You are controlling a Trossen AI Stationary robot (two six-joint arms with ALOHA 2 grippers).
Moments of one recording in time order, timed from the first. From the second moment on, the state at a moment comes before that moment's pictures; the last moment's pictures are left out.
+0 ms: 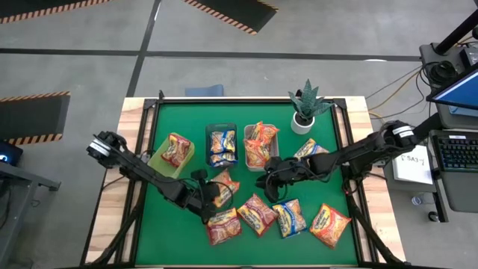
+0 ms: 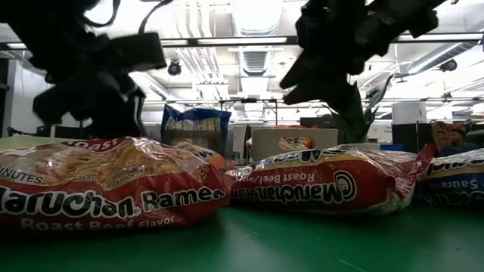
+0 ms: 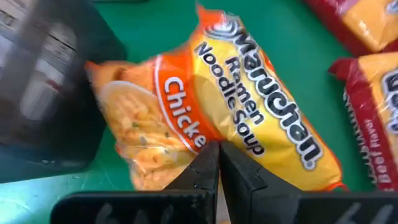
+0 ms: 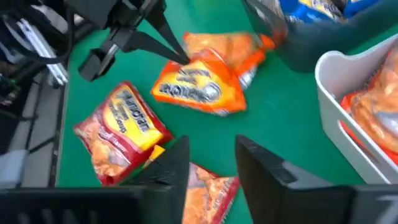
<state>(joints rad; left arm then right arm) -0.50 1.68 0.86 -0.33 -0.56 -0.58 0.22 1.50 0.80 0.11 0.11 0.66</state>
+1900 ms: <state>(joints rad) -0.69 1.62 0.63 -0.11 -0.60 -0.74 0.18 1.95 1.29 -0.09 0.10 0.71</state>
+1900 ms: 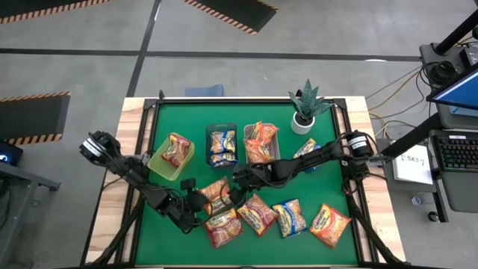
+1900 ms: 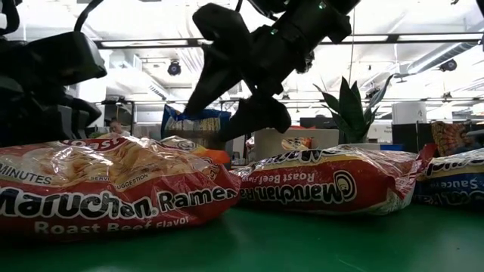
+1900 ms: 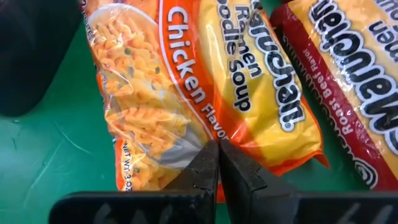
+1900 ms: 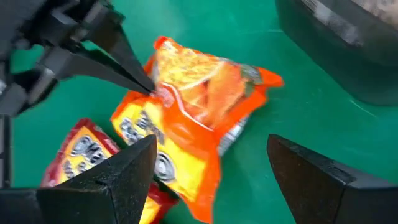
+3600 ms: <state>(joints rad) -0.71 1.67 0.59 0.01 -0.69 -0.66 0.18 2.13 1.47 -0.06 0.05 0.65</state>
